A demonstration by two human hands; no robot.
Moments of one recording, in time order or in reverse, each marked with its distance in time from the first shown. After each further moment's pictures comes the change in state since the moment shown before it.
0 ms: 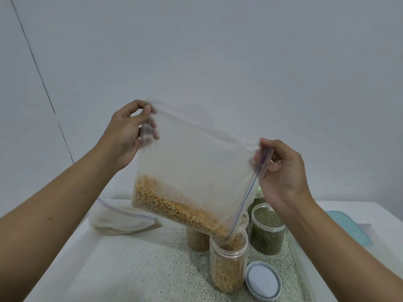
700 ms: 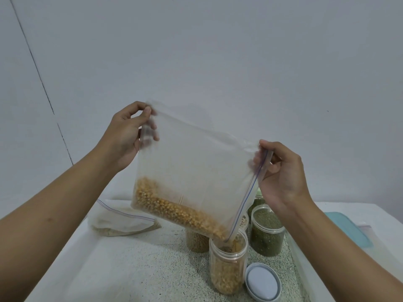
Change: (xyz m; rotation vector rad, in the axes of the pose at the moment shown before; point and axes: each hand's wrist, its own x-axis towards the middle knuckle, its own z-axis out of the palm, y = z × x) left_hand 0.002 -0.003 -0.001 -0.010 -0.004 -0.003; right_hand 0.000 0.001 -0.001 -0.022 0.004 0.004
